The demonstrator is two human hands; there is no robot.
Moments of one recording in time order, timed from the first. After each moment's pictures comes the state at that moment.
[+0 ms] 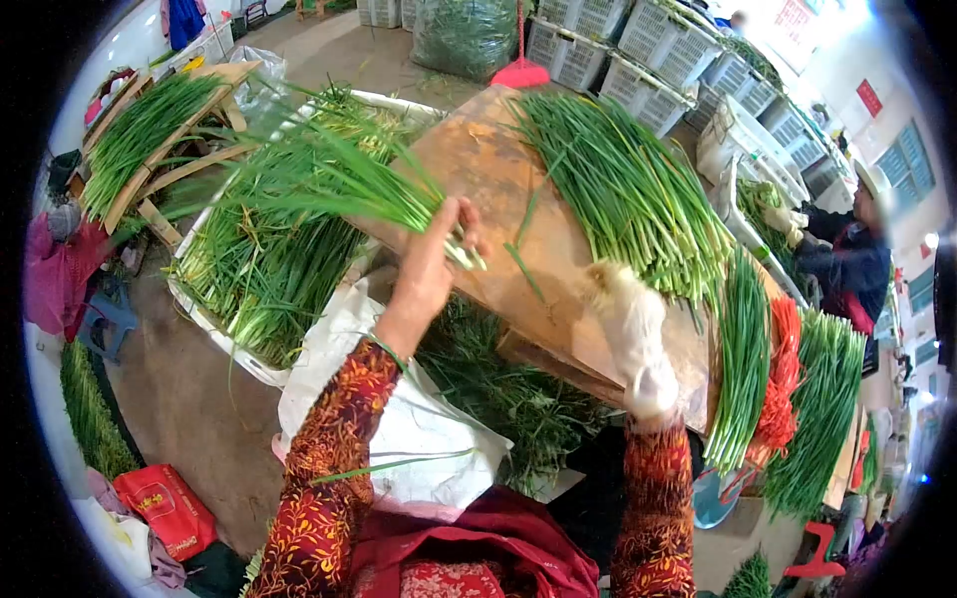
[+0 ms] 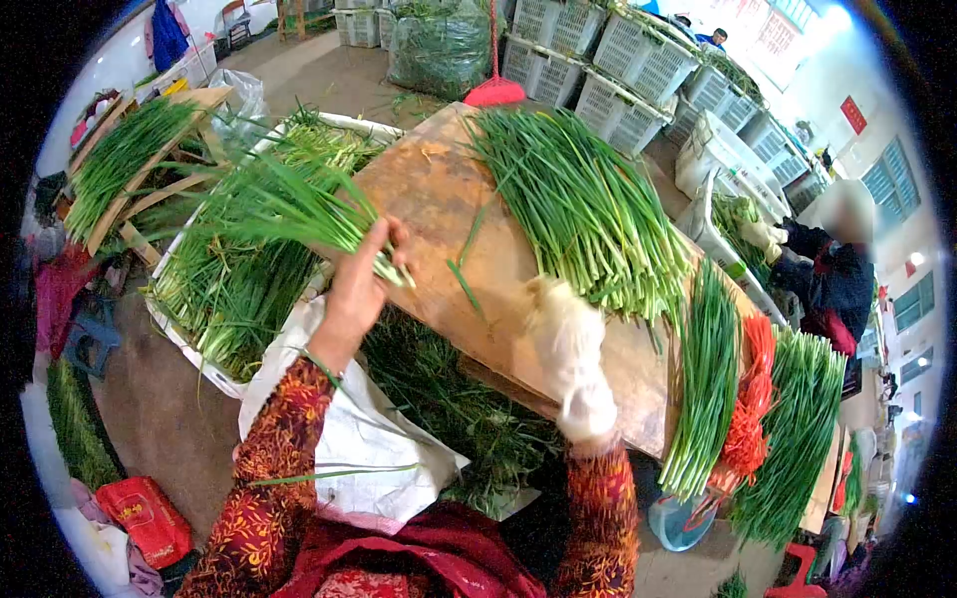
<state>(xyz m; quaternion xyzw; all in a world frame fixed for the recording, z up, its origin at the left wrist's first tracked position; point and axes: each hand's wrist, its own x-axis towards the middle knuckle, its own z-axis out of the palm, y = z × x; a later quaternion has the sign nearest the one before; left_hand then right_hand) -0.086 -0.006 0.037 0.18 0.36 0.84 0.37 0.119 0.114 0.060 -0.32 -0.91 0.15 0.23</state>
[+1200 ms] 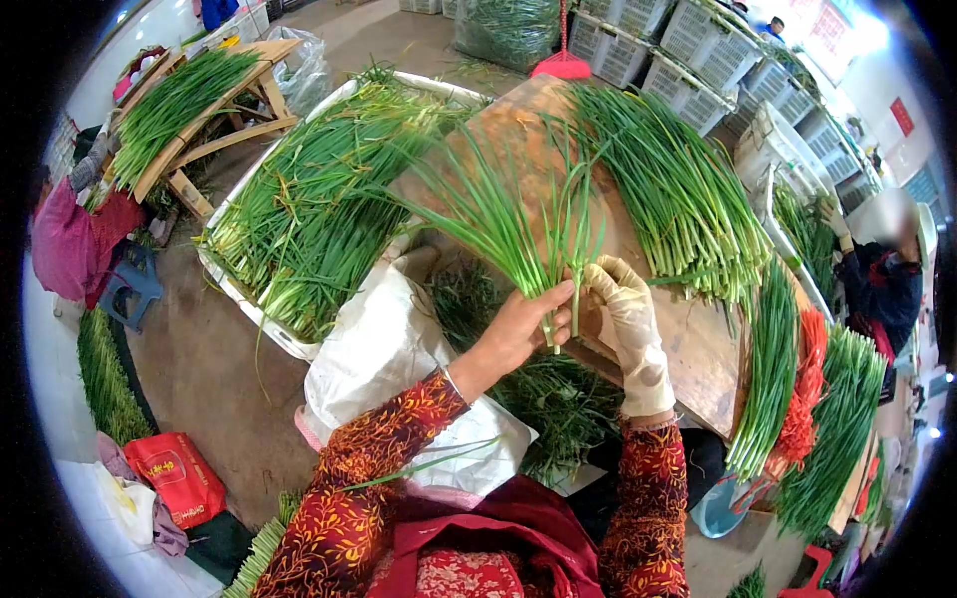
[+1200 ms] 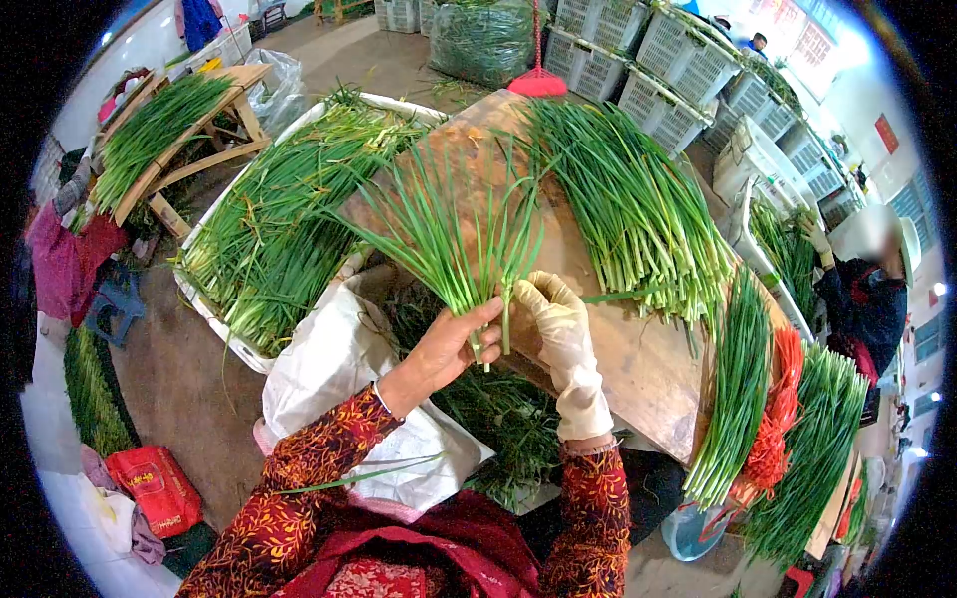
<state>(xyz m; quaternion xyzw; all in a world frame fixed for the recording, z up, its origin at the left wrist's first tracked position) -0.009 -0.024 0.012 0.15 0.29 0.74 0.59 0.087 0.083 0.040 -0.29 -0.57 0.73 0.25</state>
